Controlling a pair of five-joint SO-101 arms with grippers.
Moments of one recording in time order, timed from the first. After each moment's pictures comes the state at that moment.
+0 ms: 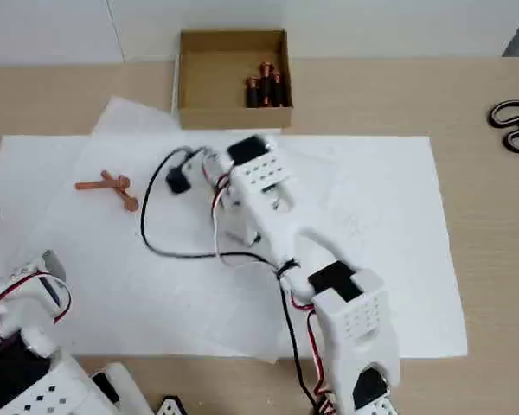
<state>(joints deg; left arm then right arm) -43.7 -66.4 39.5 87.4 0.8 -31.6 29.0 -24.0 94.4 26.9</state>
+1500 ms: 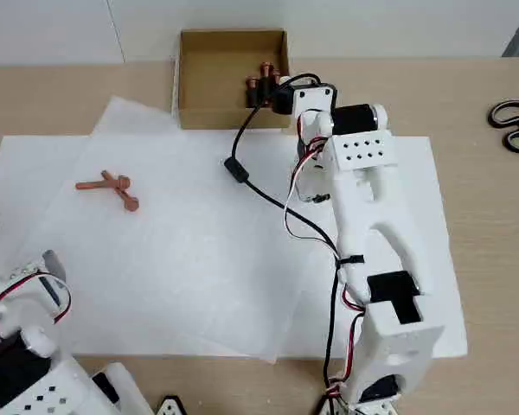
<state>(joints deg) -43.6 -66.4 39.5 87.4 0.8 -13.5 16.5 -19.5 91.8 6.9</state>
